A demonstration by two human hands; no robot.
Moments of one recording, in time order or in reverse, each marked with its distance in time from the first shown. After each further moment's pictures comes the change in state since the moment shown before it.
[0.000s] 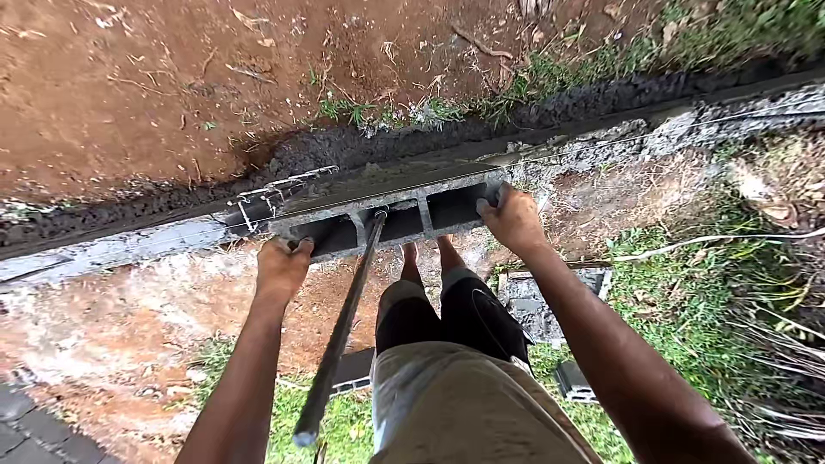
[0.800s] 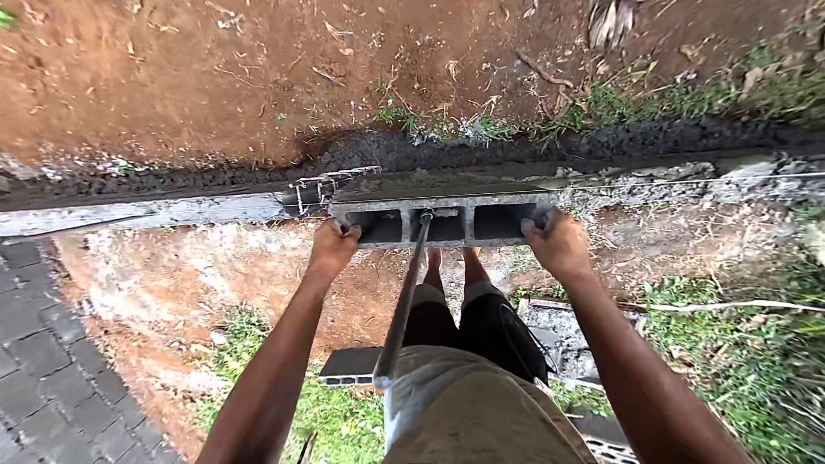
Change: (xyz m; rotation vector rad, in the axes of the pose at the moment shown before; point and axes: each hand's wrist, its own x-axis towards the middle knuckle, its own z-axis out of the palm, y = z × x) left_hand -0.003 -0.008 -0.003 -0.082 -0.009 0.035; right_hand -0.003 -0.007 -0.003 -0.033 -0.031 0.040
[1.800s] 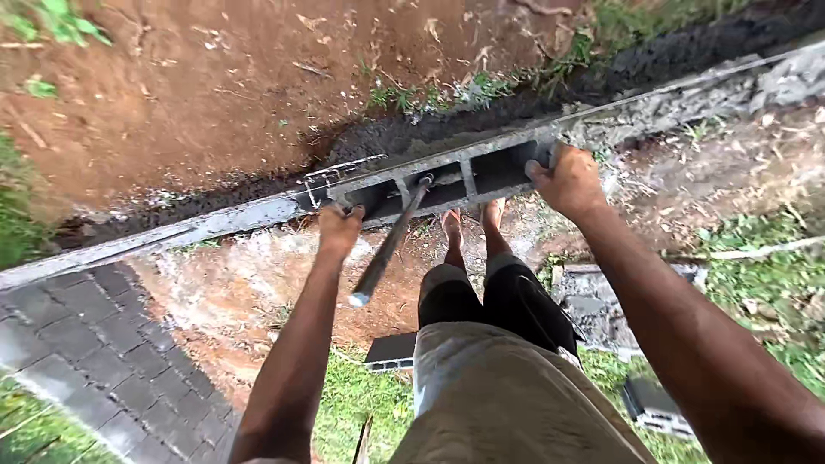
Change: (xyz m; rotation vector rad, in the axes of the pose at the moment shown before) left_hand 0.001 -0.002 0.003 0.000 0.057 0.015; right_hand 0.002 0.010 0.005 0.040 0.019 -0.086
